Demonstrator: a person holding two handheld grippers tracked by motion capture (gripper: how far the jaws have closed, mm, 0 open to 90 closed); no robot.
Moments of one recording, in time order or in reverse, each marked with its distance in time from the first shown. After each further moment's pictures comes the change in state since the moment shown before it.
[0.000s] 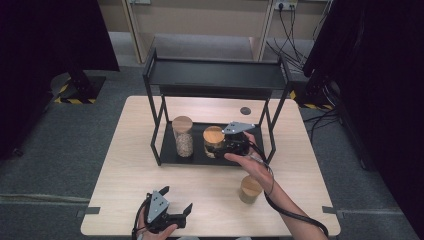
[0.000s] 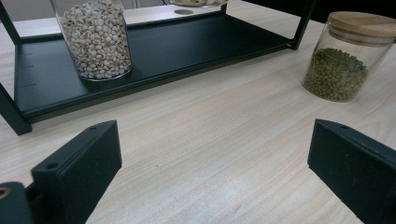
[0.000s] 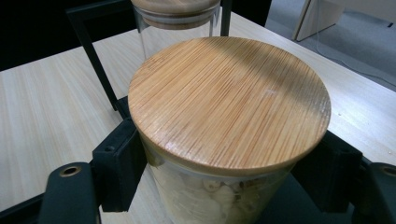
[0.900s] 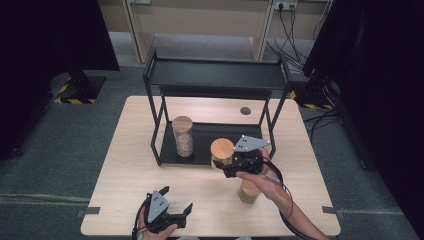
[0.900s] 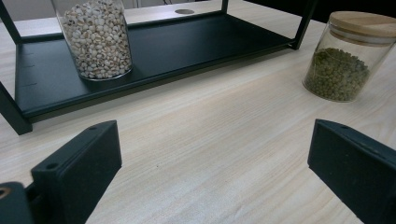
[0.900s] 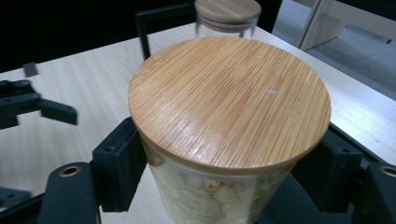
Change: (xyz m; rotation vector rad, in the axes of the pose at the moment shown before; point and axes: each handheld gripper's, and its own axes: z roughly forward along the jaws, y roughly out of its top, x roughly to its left) left arm 0.000 0.000 0.000 0.002 0.004 0.002; right arm 0.034 -0.014 -0.064 -0.023 0.010 -0.046
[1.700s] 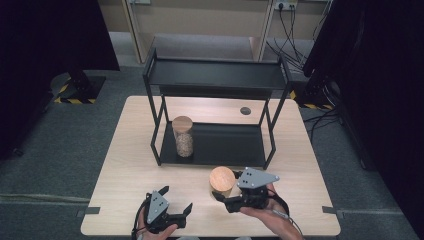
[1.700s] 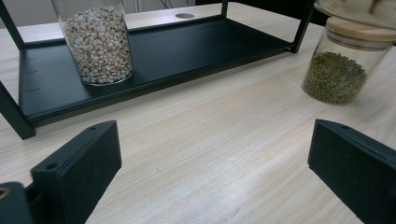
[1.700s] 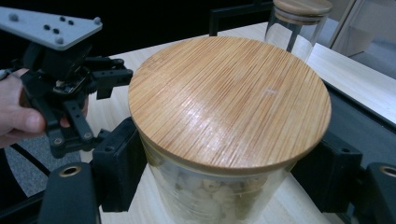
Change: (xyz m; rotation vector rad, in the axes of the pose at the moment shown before) left arm -0.001 0.001 -0.002 -0.009 0.002 0.007; right arm 0.056 -0.039 -0.041 -0.058 0.084 -0.034
